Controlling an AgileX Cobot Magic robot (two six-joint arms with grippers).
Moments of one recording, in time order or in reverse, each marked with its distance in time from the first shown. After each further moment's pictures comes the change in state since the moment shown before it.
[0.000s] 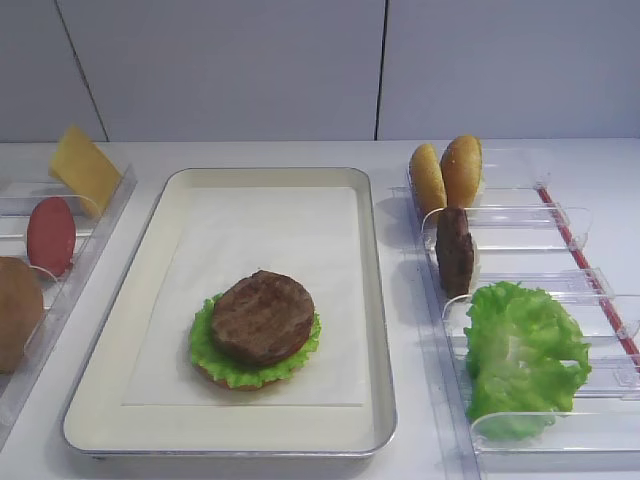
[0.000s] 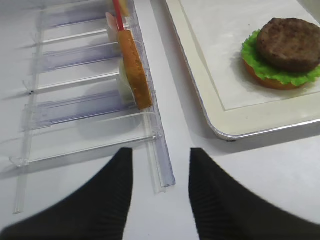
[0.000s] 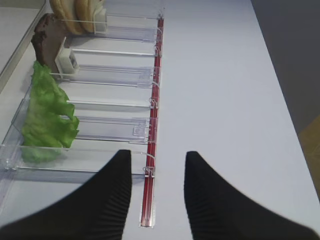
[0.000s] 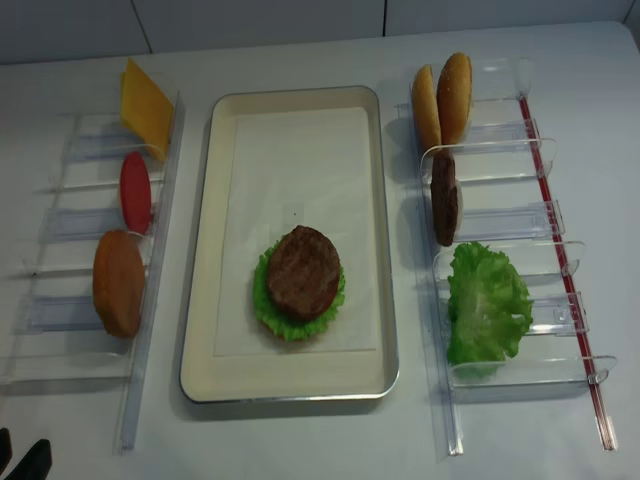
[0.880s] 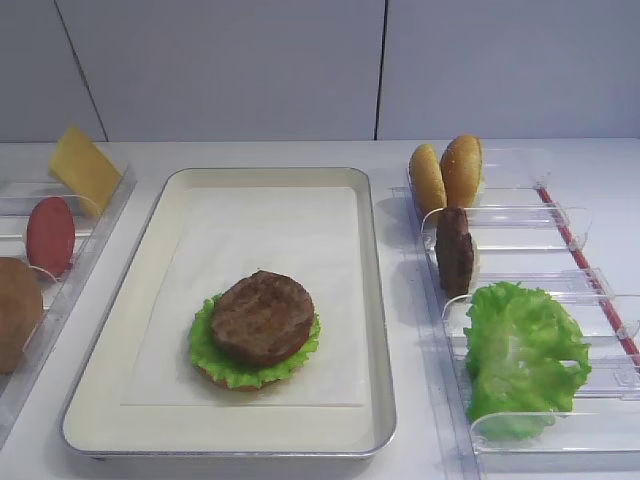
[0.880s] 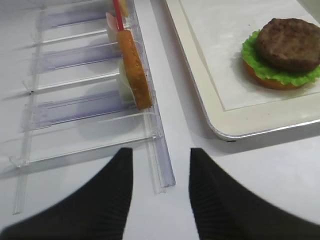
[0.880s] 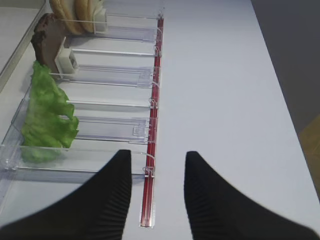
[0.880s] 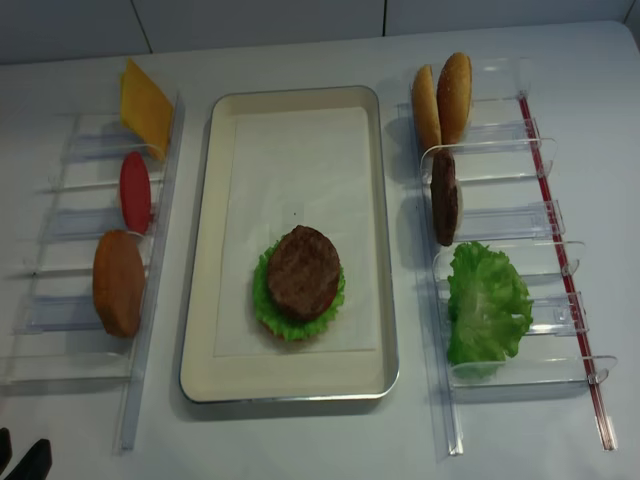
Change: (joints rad) left arm 0.000 0.000 0.000 0.000 0.000 -0.002; right arm 0.000 0.000 0.000 0.000 0.000 0.000
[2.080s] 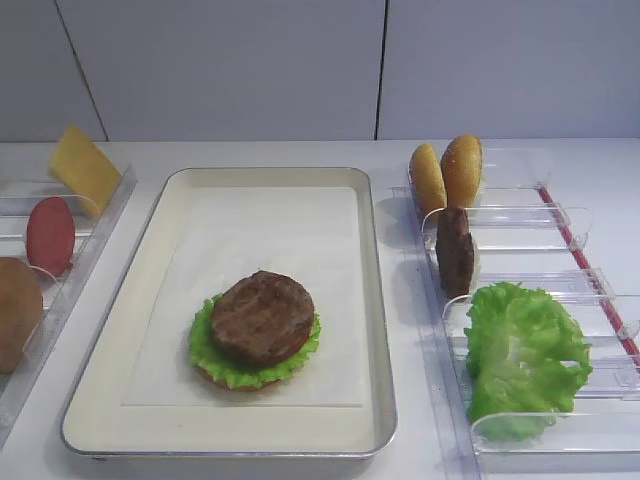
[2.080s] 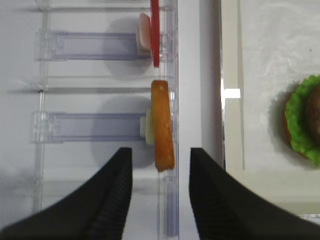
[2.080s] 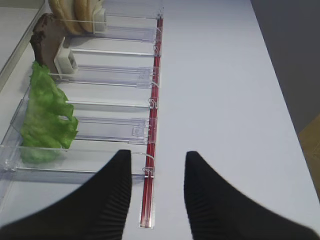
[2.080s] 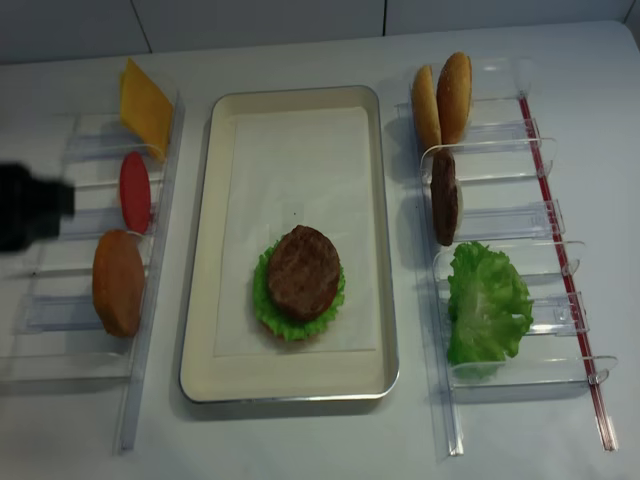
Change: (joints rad) left arm 0.000 1.110 -0.598 0.087 -0.008 -0.188; right arm 0.000 0.000 0.000 0.000 0.000 0.002
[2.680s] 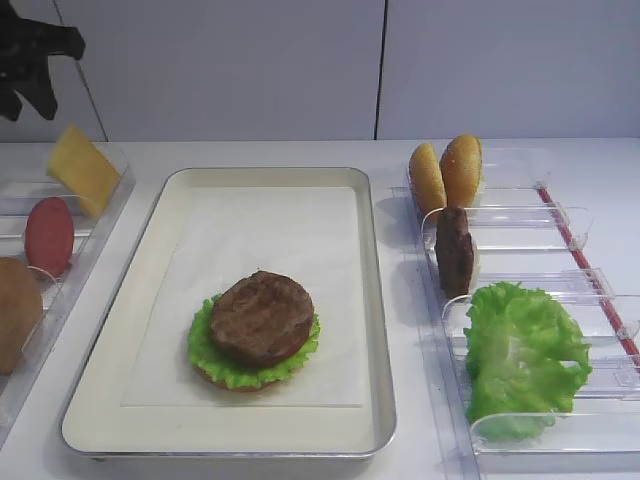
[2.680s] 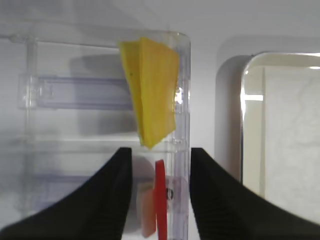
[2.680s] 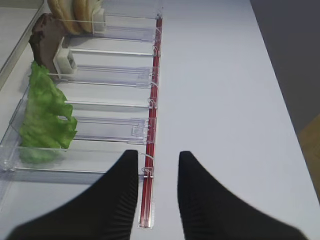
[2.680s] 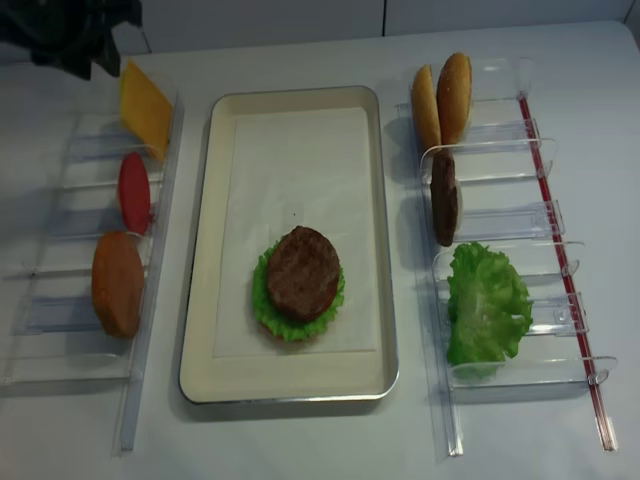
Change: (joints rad) left arm 0.018 0.720 -0.616 -0.006 -0.029 0.000; right arm 0.000 0.000 0.000 0.000 0.000 0.000
